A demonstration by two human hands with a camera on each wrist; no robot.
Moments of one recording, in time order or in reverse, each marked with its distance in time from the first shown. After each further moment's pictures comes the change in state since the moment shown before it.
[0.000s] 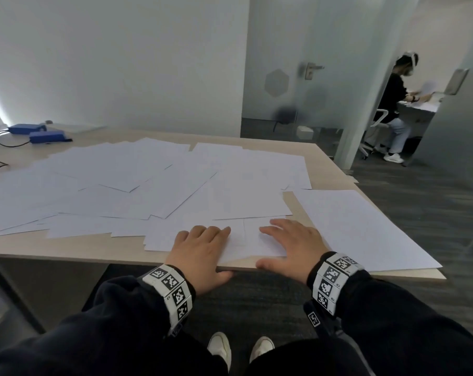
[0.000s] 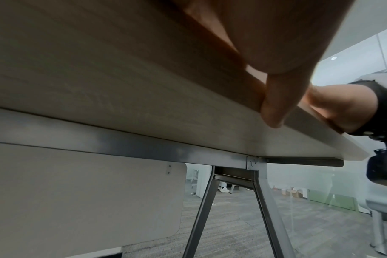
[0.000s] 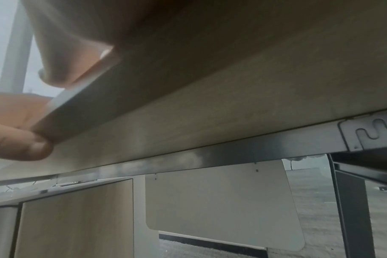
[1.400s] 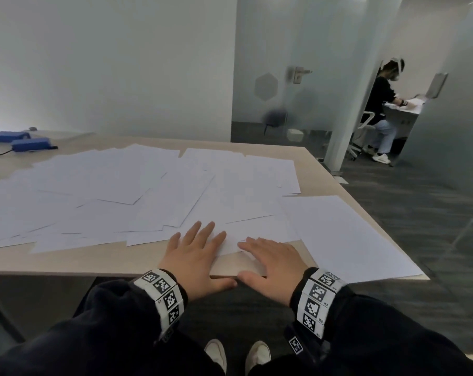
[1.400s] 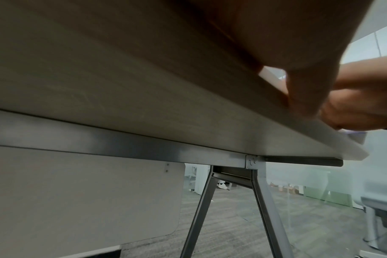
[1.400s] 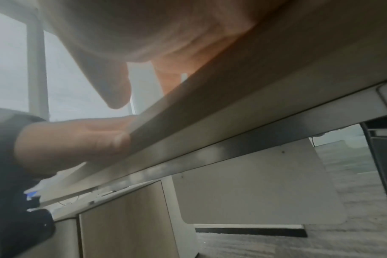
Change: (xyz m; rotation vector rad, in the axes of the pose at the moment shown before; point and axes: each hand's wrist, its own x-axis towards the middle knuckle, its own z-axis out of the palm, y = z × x) left_hand 0.011 0.002 0.002 -0.034 -0.115 -0.016; right_hand -0.017 -0.030 0.002 0.113 -0.009 -0.048
